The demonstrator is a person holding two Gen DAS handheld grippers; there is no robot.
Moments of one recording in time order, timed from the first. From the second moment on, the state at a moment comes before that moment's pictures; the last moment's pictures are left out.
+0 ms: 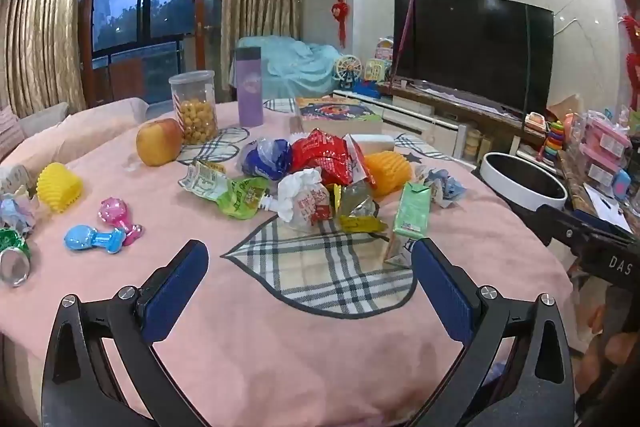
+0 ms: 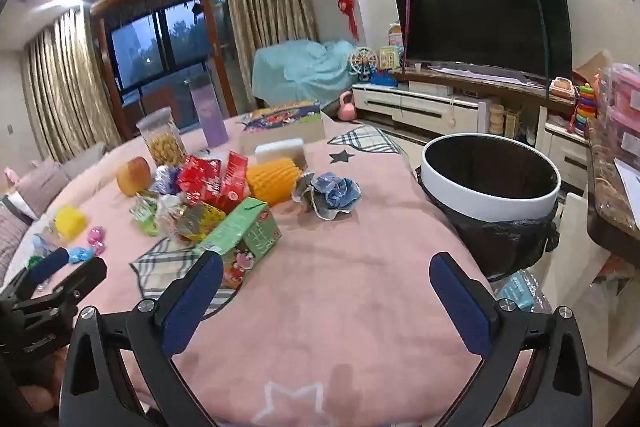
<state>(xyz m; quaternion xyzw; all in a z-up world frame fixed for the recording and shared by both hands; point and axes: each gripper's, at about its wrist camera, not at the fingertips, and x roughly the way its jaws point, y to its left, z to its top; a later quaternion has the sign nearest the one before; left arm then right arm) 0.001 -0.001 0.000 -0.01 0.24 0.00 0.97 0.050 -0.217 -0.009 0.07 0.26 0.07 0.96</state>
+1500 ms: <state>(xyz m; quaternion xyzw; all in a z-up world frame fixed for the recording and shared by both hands) -0.028 0.006 0.010 -0.02 0.21 0.00 0.98 0.011 -0.220 0.002 0.09 0.25 0.09 0.96</state>
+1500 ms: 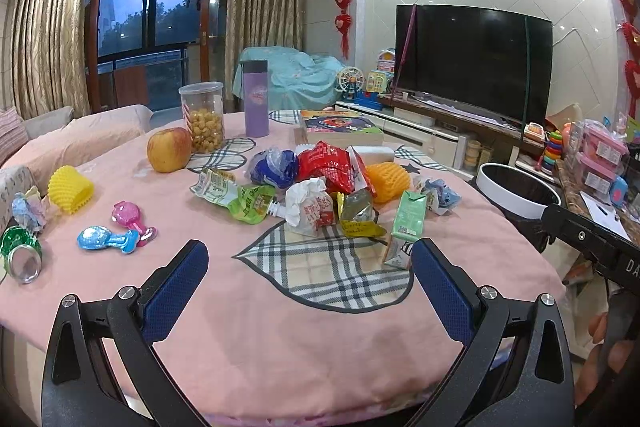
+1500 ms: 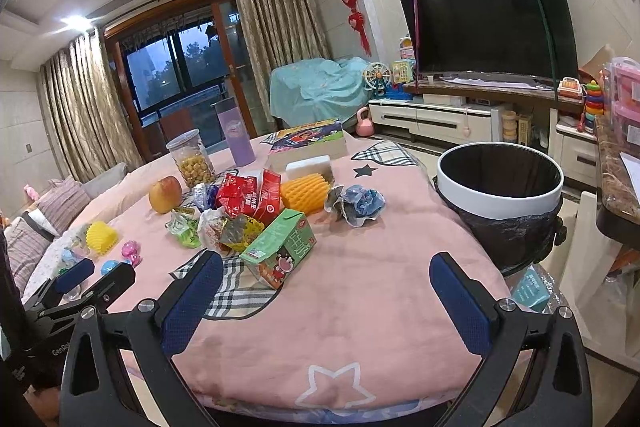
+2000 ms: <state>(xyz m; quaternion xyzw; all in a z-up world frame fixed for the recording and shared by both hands) -0.027 0.006 0.009 -0.02 0.22 0.01 0.98 0.011 -0.218 0.001 0.09 0.25 0.10 0.96</state>
